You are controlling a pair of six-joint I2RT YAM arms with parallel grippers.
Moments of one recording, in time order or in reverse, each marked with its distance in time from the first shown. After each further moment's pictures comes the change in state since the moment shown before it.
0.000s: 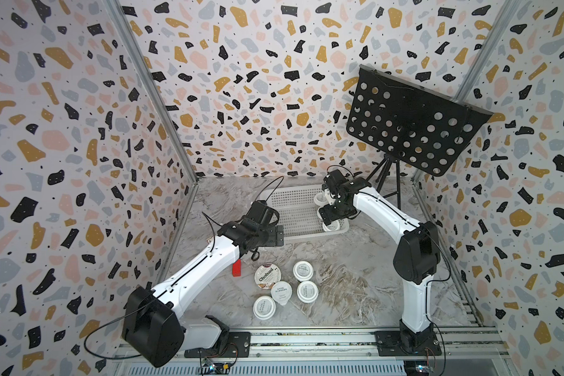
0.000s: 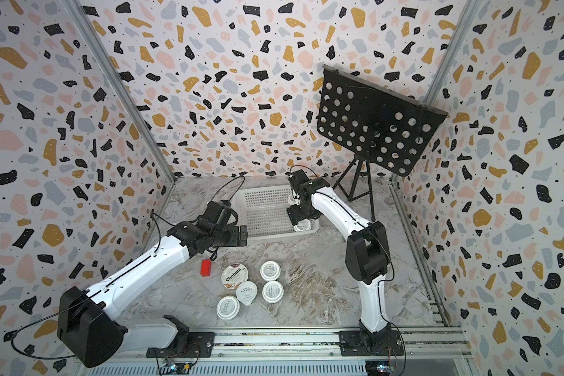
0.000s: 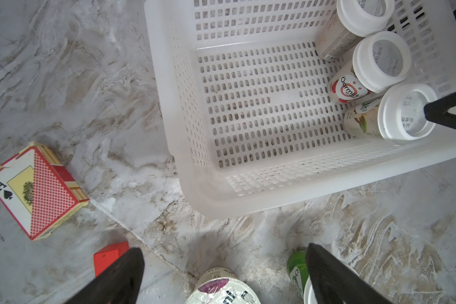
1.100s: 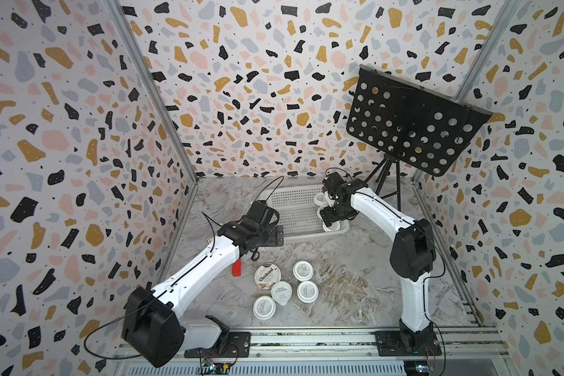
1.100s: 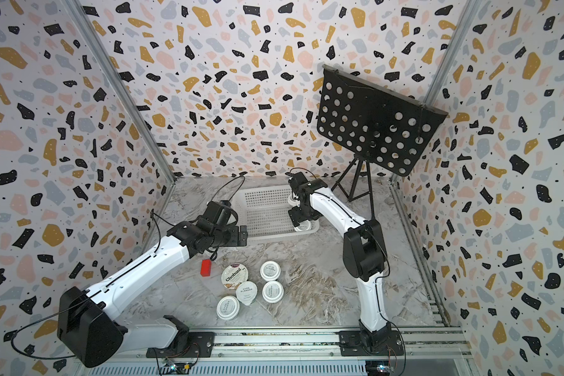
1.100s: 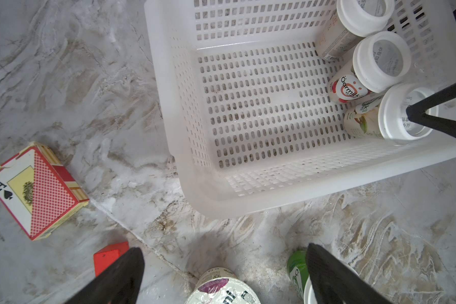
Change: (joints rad) left arm 0.000 0.000 0.000 0.000 0.000 0.000; right arm -0.011 0.045 0.000 0.006 0.037 -0.001
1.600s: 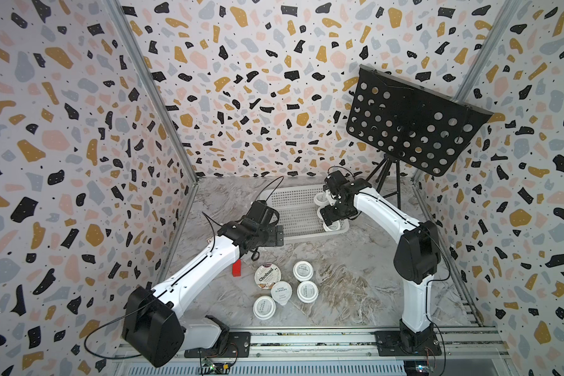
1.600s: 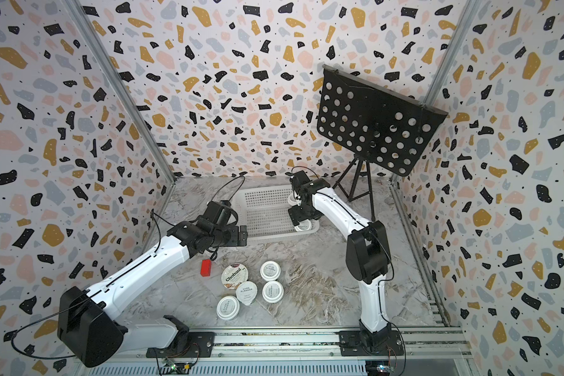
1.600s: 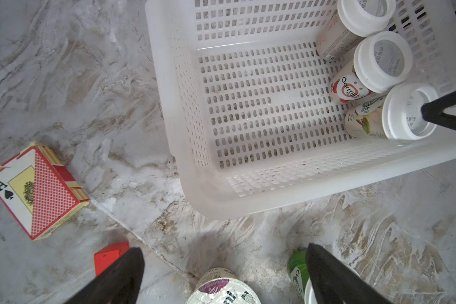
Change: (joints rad) left arm 0.000 0.004 0.002 -0.001 -0.002 0.000; right arm -0.001 -0.102 -0.070 0.032 -0.050 0.005
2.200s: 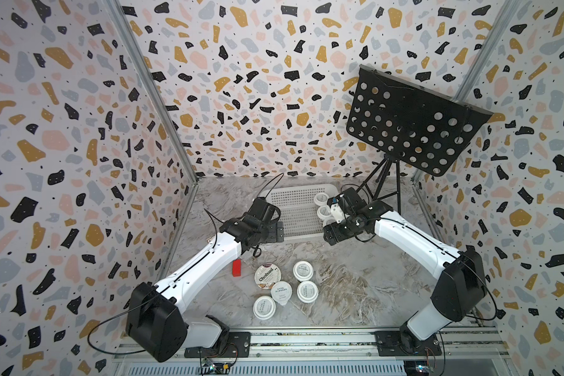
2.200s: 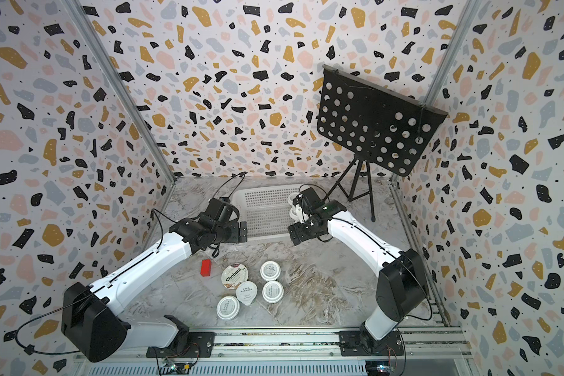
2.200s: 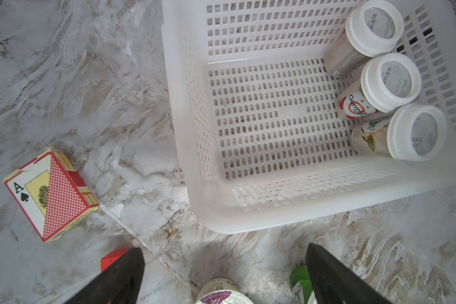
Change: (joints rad) left arm 0.000 0.037 0.047 -0.002 -0.054 -0.023; right arm 0.086 -0.349 -0.434 0.180 -0.171 0.053
